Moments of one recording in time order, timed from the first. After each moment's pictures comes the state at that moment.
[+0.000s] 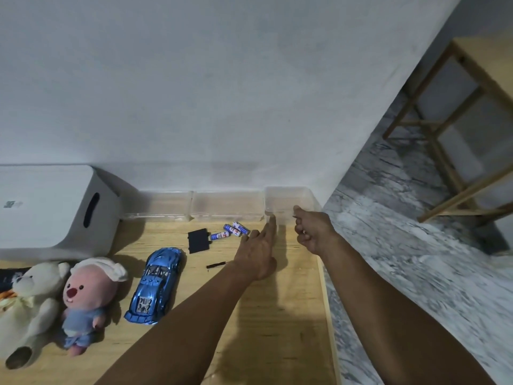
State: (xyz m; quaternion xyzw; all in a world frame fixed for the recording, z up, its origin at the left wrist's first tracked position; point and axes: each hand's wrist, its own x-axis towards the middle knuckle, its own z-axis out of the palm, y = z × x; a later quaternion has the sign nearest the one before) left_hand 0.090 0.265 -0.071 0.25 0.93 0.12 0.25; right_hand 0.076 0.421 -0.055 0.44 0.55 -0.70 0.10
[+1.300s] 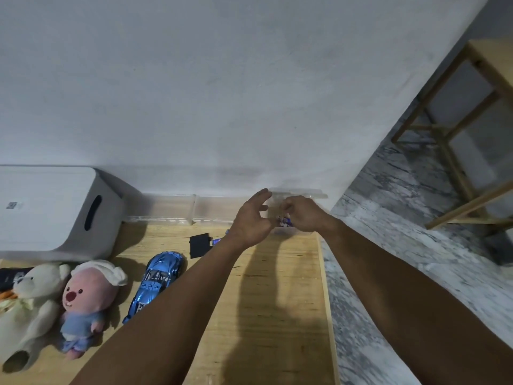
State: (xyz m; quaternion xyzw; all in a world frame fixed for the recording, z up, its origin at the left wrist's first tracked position) left_hand 0.035 0.268 -0.023 0.05 0.81 0.54 0.22; right_hand 0.014 0.437 -0.066 0.03 0.94 -0.28 0.21
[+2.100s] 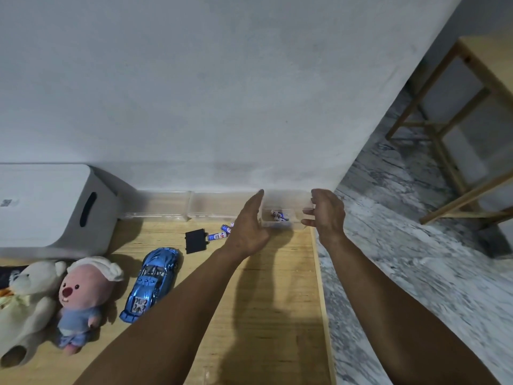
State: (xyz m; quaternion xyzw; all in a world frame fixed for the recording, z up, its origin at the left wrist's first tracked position) left_hand 0.058 0.266 -0.044 0.09 0.86 0.47 0.19; right_hand 0.067 0.443 -0.040 0.39 0.64 -0.66 -0.07
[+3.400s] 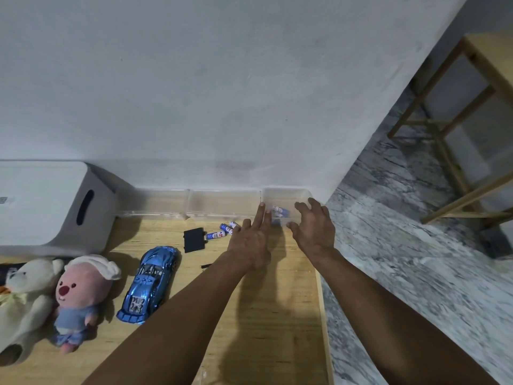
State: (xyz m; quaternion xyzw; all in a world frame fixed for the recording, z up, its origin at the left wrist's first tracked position) left_hand 0.068 0.272 -0.067 0.25 0.94 0.02 0.22; right_hand 0.086 0.426 -0.066 0.17 0.97 -0.15 0.02
